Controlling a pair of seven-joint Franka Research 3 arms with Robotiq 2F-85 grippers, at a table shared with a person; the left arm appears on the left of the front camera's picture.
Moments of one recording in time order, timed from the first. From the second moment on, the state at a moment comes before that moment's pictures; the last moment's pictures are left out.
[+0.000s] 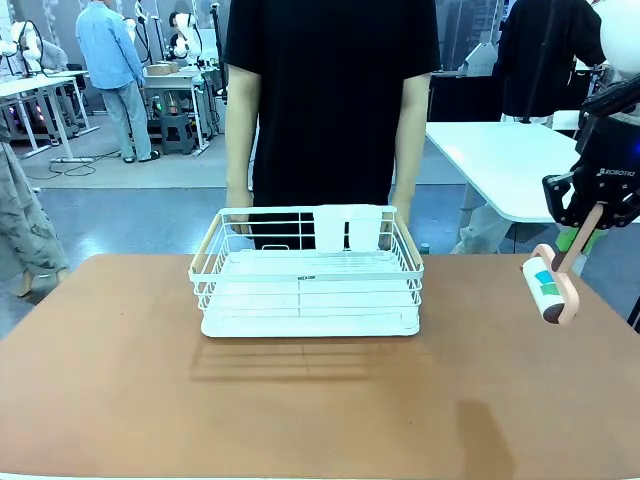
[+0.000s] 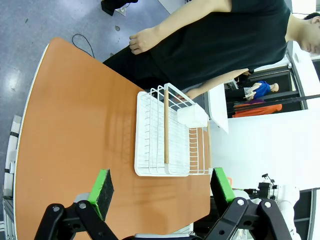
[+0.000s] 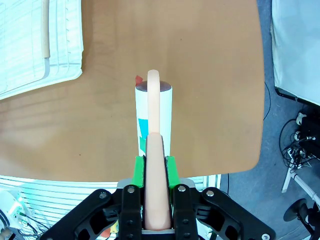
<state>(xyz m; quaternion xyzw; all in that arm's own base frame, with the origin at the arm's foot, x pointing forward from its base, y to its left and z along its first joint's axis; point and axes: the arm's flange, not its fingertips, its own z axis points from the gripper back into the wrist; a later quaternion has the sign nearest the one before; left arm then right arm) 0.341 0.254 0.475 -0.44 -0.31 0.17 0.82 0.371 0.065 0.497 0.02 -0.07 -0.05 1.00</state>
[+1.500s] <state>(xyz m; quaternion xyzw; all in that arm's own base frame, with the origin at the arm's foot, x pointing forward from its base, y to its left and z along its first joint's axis) 0.341 0.254 0.475 -0.44 -0.31 0.17 0.82 0.426 0.076 0.504 0.10 -0.06 -0.60 0.79</state>
